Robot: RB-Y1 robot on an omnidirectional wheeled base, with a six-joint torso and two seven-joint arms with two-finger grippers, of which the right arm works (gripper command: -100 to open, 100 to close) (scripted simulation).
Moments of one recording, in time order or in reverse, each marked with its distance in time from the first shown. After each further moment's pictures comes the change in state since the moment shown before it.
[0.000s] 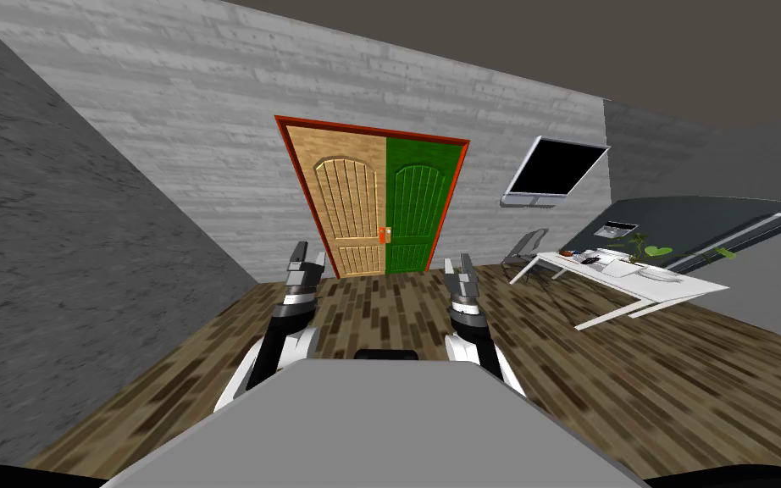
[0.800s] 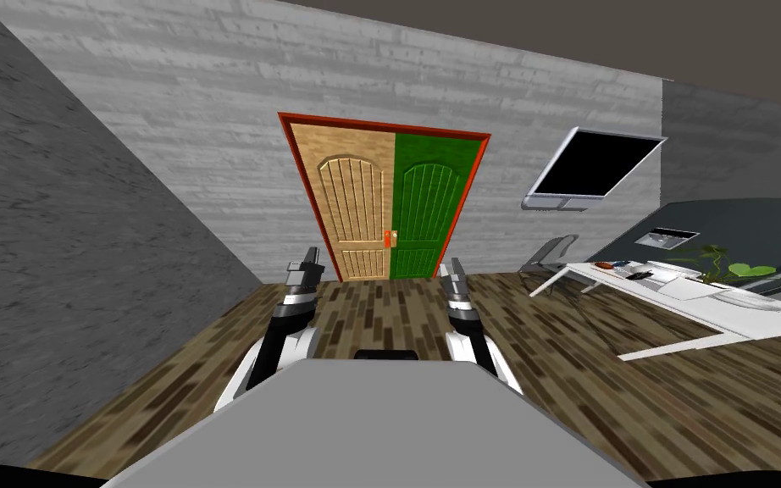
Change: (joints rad) arm -0.067 -0.037 -0.057 0.145 0.047 0.039 -0.055
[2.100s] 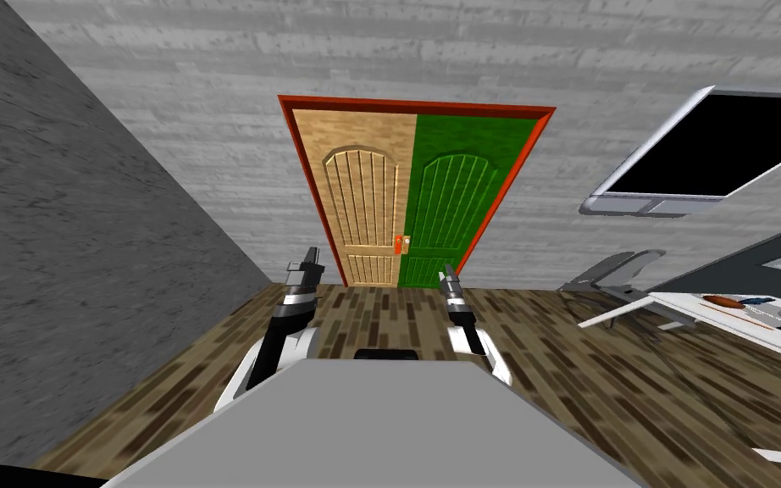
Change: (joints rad) arm -0.137 -0.030 -0.111 0.281 0.086 0.076 -0.107
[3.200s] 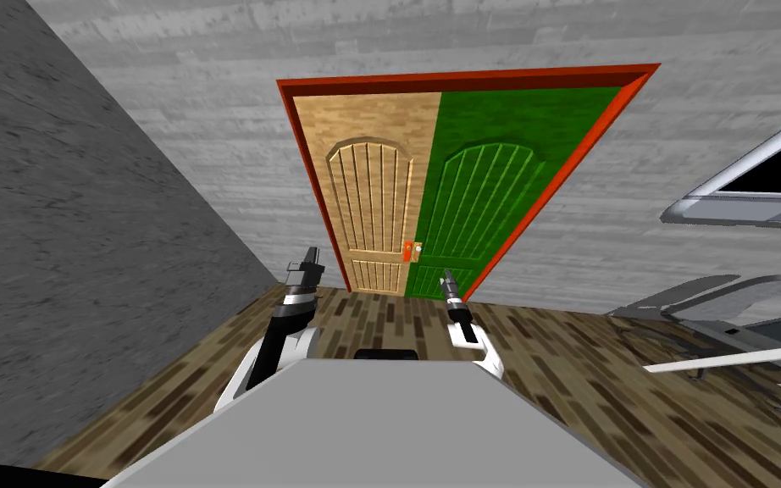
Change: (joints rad) arm -0.116 0.000 -0.090 0.236 0.073 0.060 -0.086
